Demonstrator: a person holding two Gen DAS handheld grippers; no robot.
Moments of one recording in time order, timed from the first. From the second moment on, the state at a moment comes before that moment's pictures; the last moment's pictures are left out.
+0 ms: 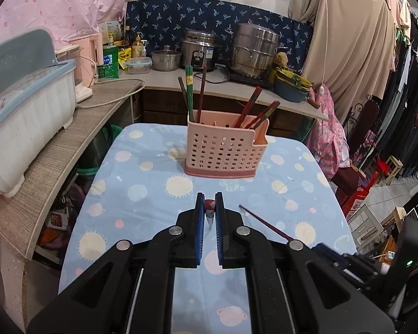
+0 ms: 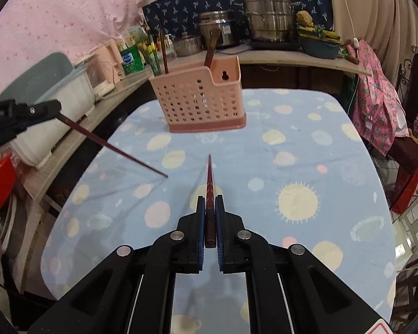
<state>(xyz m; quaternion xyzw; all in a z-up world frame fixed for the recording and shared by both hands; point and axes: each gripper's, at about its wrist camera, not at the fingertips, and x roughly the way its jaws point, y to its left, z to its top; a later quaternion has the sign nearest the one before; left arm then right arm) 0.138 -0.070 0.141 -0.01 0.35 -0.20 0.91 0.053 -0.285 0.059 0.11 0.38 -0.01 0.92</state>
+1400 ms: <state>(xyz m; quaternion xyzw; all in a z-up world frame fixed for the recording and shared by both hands) 0.323 -0.119 0.257 -0.05 0.23 -0.16 0.96 0.282 -0.328 0.253 0.12 0.16 -0.01 0.98</state>
